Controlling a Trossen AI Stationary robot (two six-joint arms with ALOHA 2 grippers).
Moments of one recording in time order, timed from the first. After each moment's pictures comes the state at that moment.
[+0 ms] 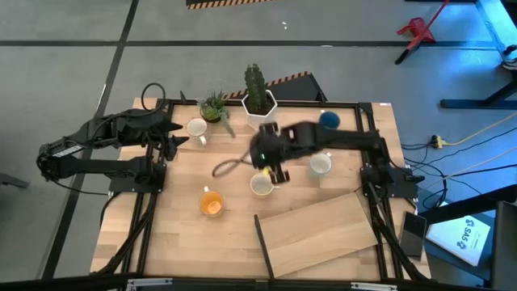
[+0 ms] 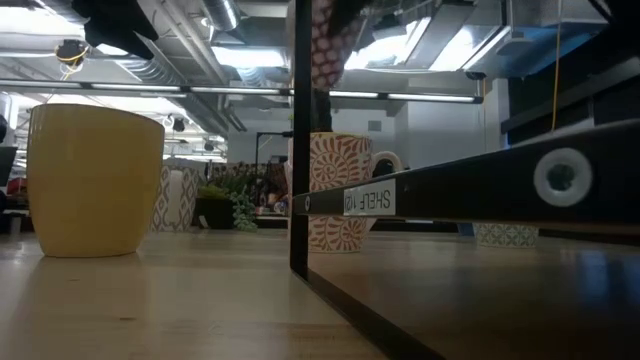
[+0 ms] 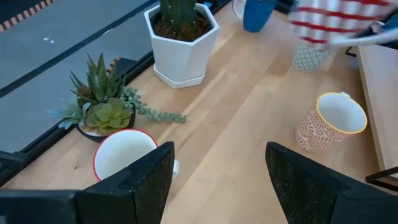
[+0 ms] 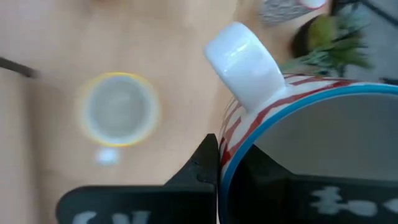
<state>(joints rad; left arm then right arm) 0.25 0.60 0.96 -0.98 -0.23 -0.30 0.11 2.05 2.32 -1.41 0.25 -0.27</state>
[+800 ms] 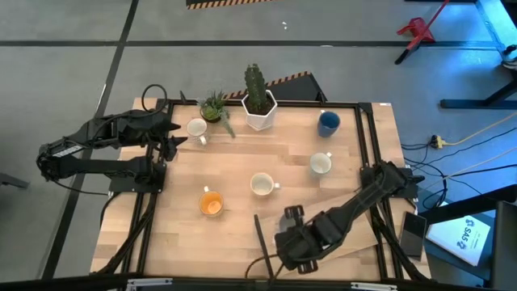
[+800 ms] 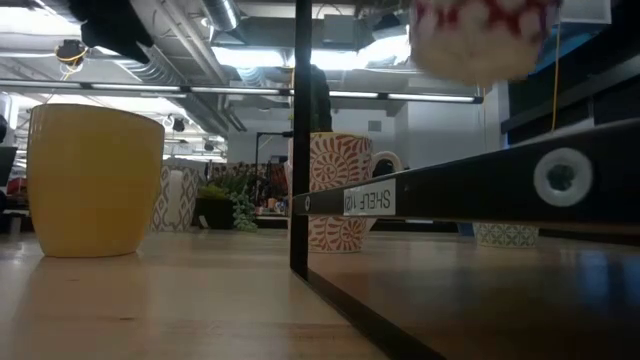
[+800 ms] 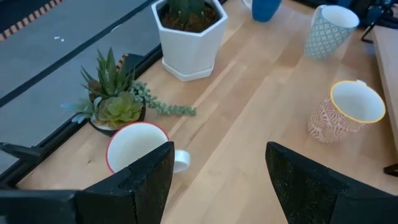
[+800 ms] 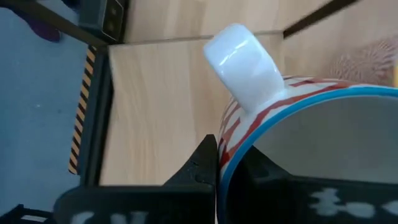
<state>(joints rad) 0.25 0.60 0.96 -1.02 -0.26 -0.28 0.61 2.05 2.07 -1.34 0.12 0.39</state>
